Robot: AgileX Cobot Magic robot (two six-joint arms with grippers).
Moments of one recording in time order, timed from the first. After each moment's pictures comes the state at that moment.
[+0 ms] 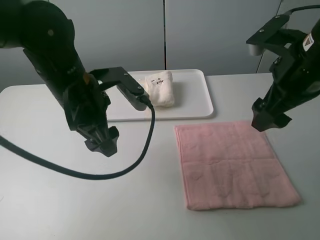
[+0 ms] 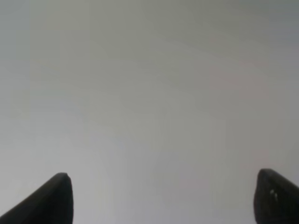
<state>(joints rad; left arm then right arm) -0.69 1.70 -1.11 0.02 0.92 0.28 0.42 1.35 -0.93 -0.15 1.05 -0.29</state>
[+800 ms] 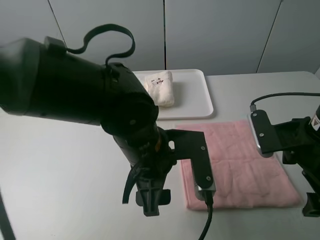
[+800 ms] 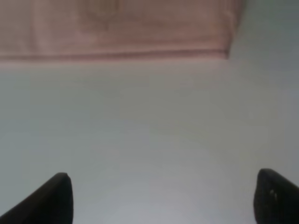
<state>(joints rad) -1.07 1.88 -1.12 0.08 0.68 0.42 0.42 1.34 -0.57 -0.09 1.01 -0.95</state>
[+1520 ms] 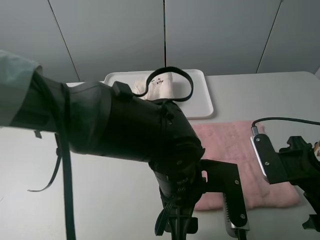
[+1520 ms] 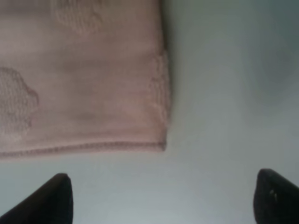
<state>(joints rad) -1.18 2.02 -1.22 0.08 0.67 0.40 0.39 1.34 -0.41 -0.14 0.75 -1.01</state>
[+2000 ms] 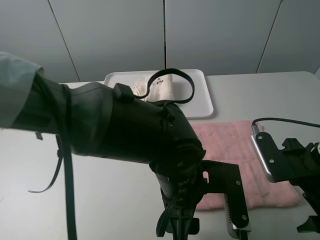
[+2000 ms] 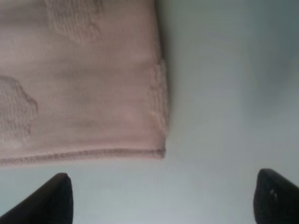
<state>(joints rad) -1.18 2.02 -1.22 0.08 0.66 0.39 0.29 1.34 -0.40 0.05 0.73 -1.32</state>
